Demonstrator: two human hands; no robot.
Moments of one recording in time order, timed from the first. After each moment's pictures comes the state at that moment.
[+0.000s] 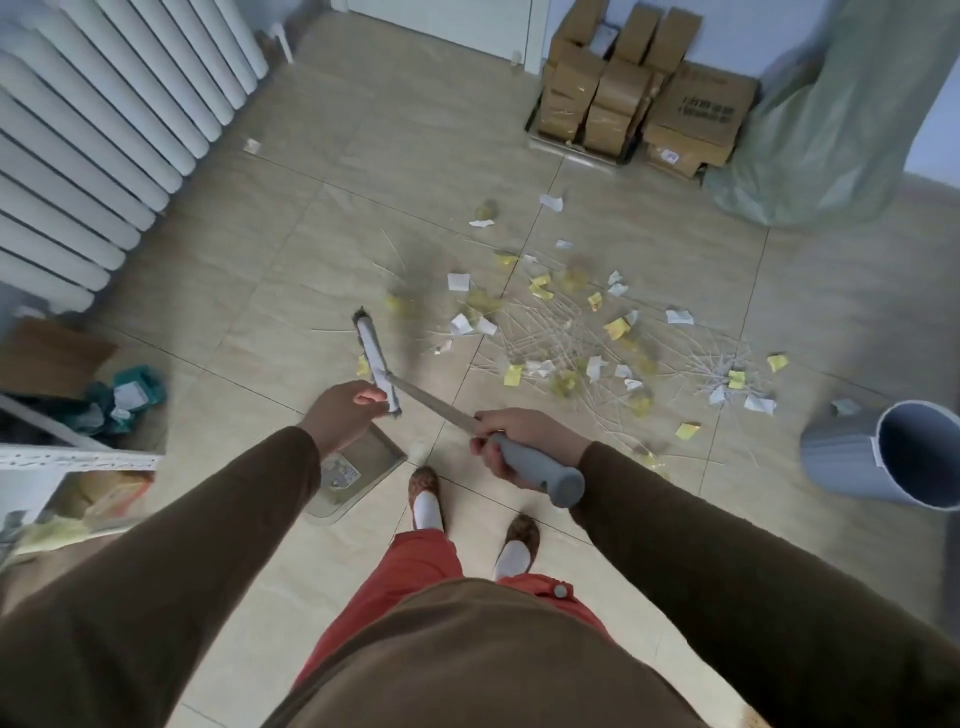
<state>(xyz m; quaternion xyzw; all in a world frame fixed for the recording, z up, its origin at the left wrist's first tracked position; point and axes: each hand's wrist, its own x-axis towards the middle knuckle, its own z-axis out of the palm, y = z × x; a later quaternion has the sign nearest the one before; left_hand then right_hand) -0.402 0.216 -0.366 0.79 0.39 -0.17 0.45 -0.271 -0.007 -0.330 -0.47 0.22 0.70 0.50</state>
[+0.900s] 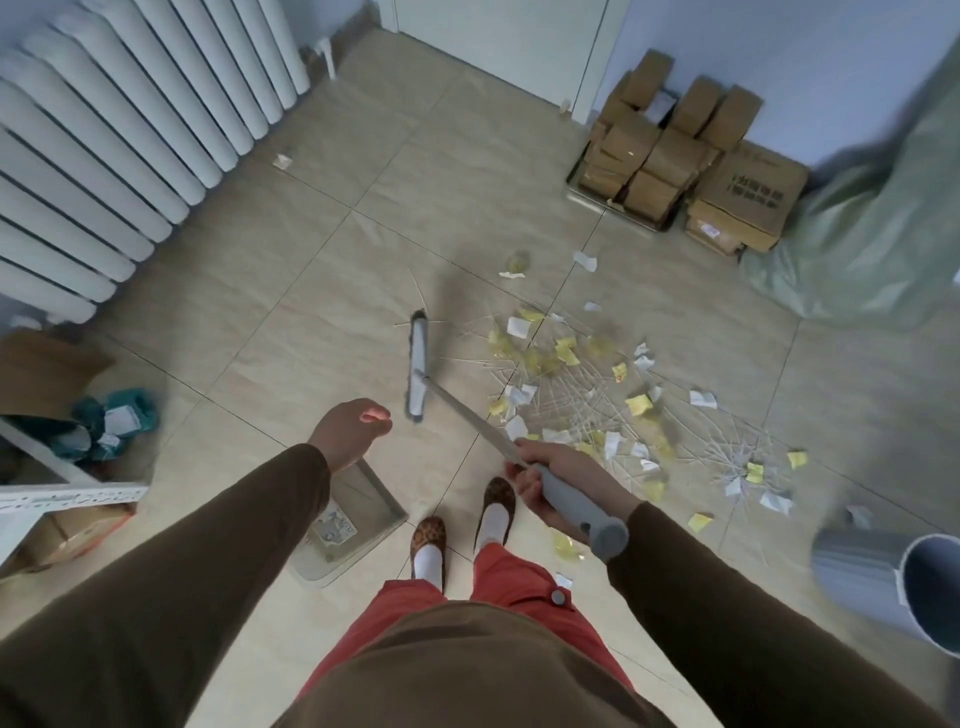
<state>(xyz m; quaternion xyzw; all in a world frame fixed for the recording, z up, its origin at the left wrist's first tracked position) -0.314 0.357 -0.386 0.75 0.43 -0.18 0.47 -0.161 0.108 -0.328 -0.44 0.30 0.64 0.56</state>
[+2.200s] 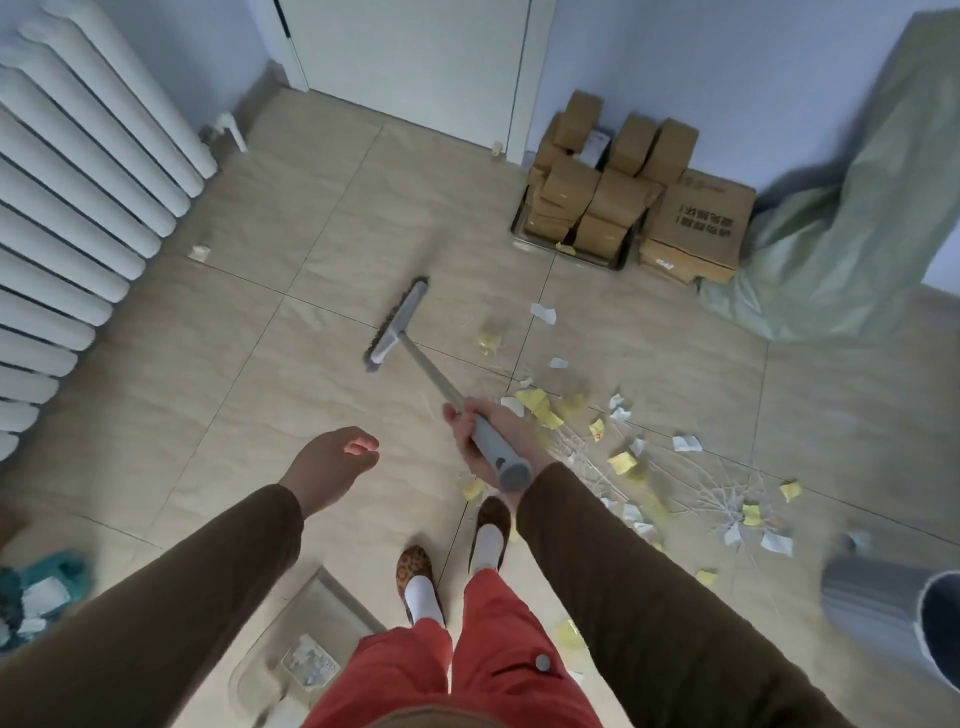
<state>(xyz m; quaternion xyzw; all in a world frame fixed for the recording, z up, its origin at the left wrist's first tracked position) -0.091 0.469 -0.401 0.79 0.36 -0.22 0.44 0.059 0.284 -0.385 -0.32 0.35 0.56 0.68</state>
